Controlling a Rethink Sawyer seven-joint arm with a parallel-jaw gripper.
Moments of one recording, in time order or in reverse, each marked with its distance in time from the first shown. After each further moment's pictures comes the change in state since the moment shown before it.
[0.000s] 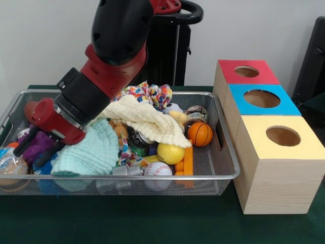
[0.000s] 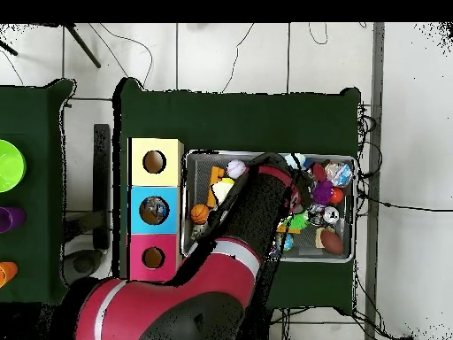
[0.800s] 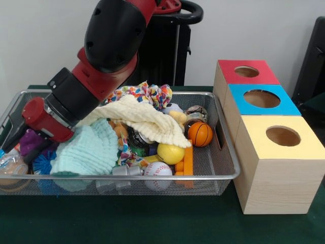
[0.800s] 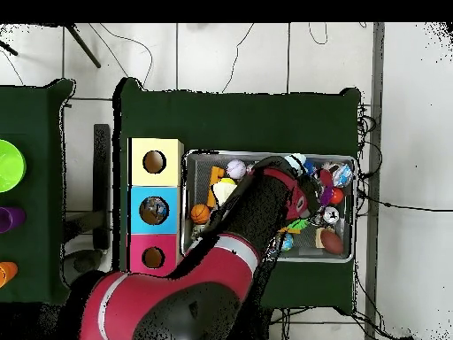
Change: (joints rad) arm 0.001 0.071 -0.065 -0.017 0.001 0.000 0.000
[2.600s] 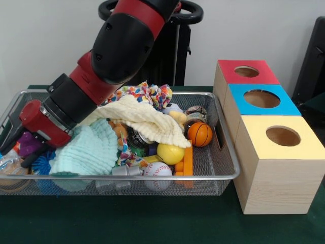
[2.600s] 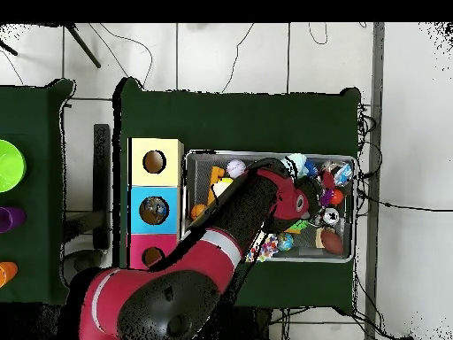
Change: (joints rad) arm 0.039 0.106 -0.108 -0.041 -0.005 -0.050 0.286
